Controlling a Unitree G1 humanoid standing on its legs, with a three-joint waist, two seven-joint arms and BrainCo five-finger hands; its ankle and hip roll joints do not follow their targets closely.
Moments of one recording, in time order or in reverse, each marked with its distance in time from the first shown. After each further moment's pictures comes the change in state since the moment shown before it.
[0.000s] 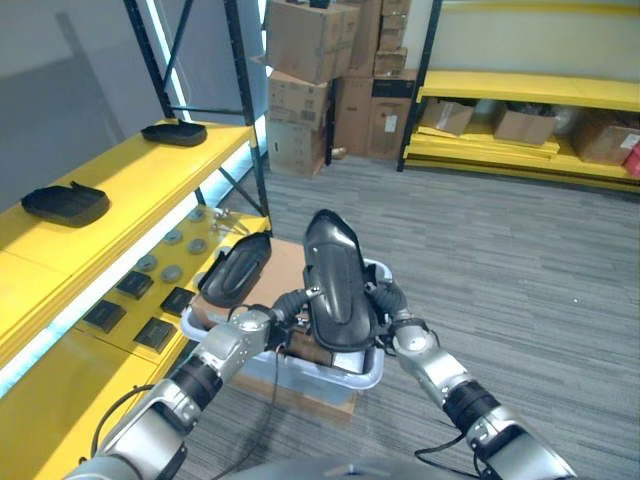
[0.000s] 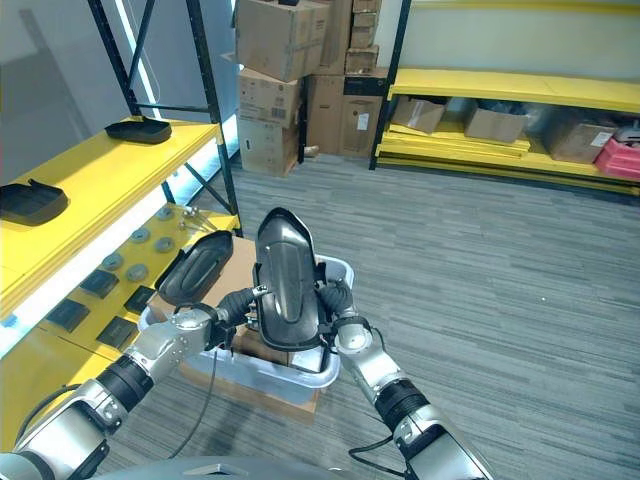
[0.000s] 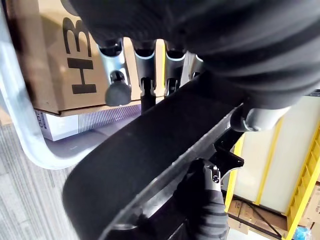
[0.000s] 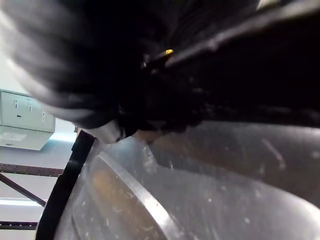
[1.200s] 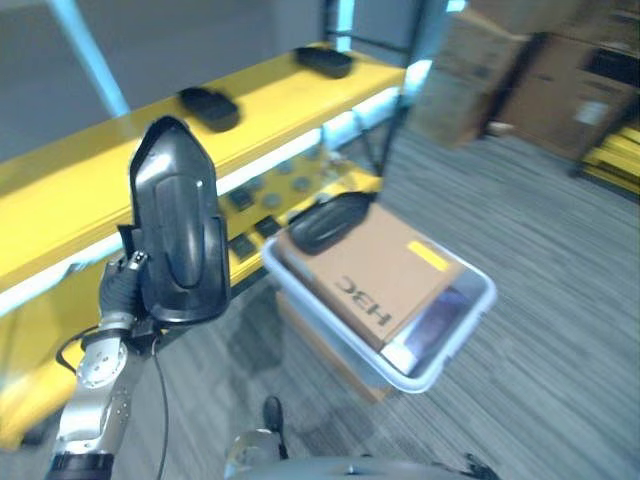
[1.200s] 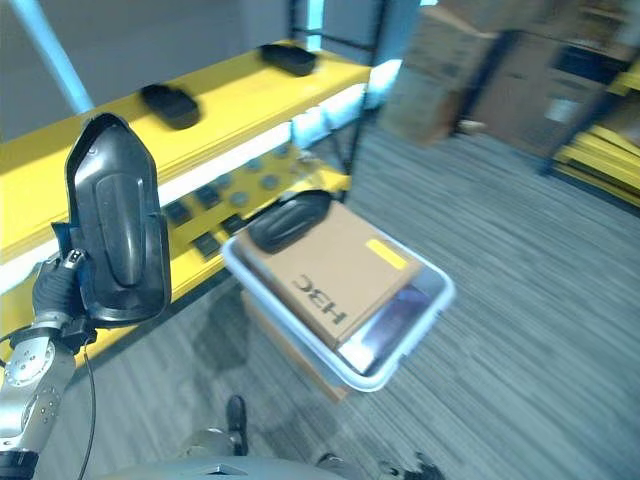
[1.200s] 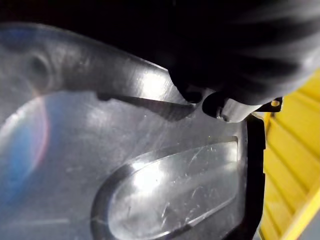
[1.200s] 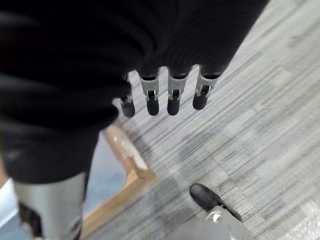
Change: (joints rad) left arm 0.538 0.193 0.720 -0.497 0.118 -0.414 0.275; right arm 0.575 -0.012 -0.351 0.324 -0.144 -0.028 0.272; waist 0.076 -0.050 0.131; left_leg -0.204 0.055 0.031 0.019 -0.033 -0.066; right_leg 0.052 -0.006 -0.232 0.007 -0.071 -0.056
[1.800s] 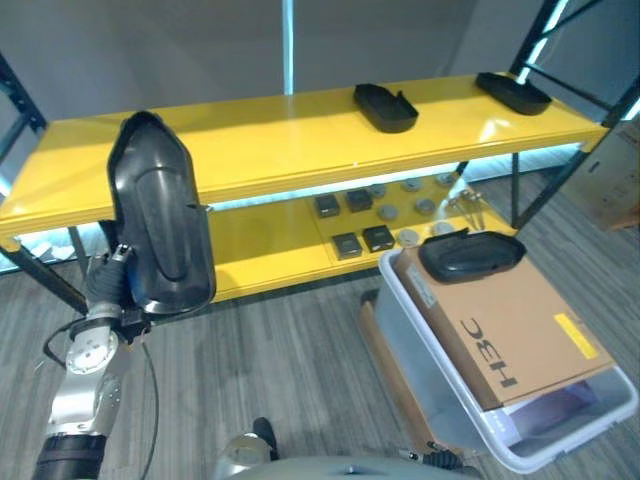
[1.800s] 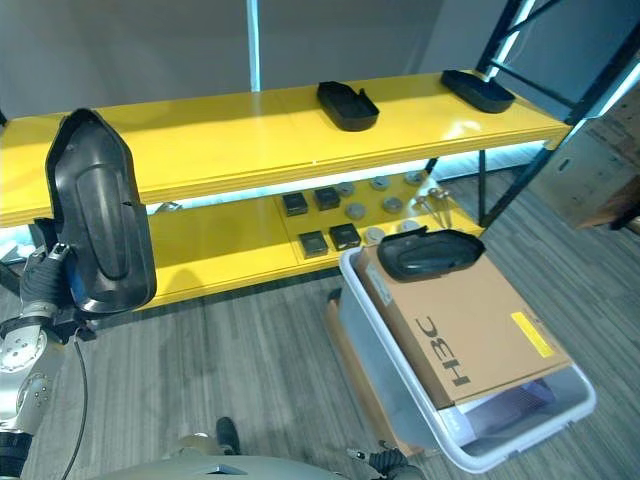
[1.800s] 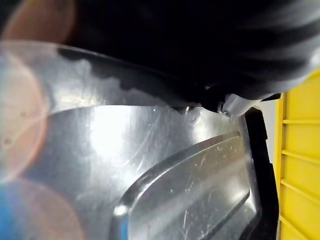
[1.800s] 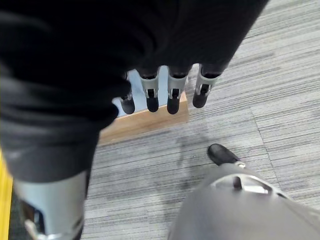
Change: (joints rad) left arm -0.089 0.042 -0.005 0.115 0.018 -0.004 -0.006; right arm -0.167 0.082 0.058 0.225 0.023 0.018 0.007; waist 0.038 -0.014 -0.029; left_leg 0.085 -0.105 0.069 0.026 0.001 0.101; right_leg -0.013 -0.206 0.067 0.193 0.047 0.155
